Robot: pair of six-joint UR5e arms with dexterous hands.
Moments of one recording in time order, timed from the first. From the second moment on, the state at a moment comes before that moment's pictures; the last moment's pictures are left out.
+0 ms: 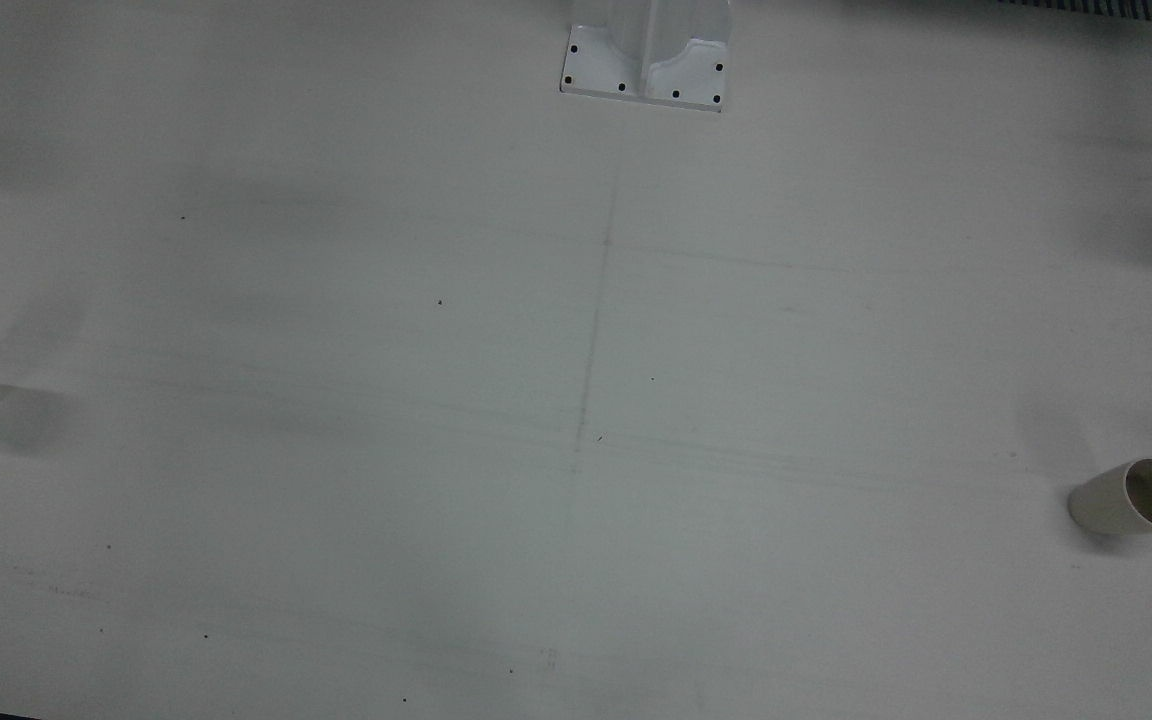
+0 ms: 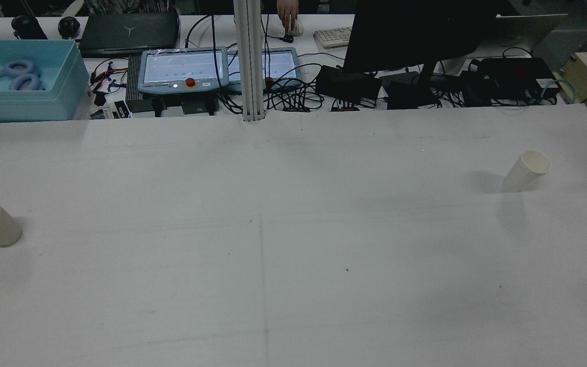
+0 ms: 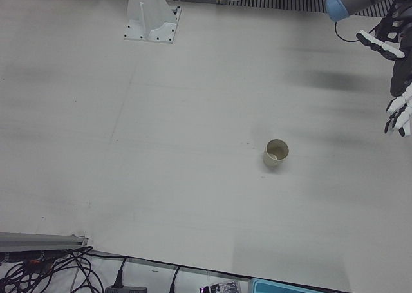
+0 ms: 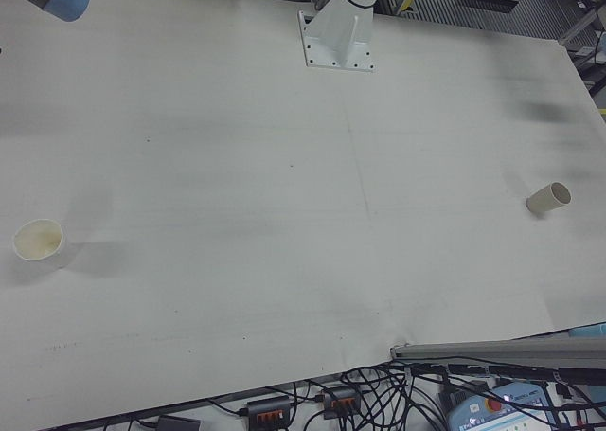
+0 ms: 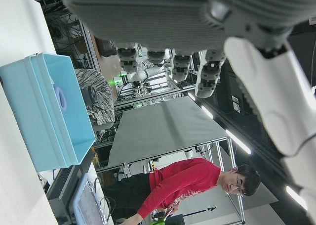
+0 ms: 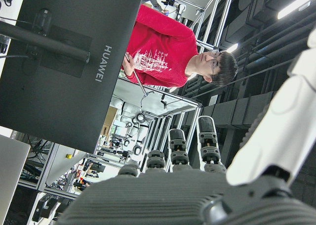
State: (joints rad) left arm -1.52 -1.24 -1.88 -0.21 1.67 0.24; right arm 1.48 -1.60 1.71 -3.03 -1.46 -0.30
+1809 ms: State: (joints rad) left arm -1.26 -1.42 -1.37 -0.47 1.63 0.69; right arm 1.30 -1.55 1.75 -3.13 -1.42 -0.44
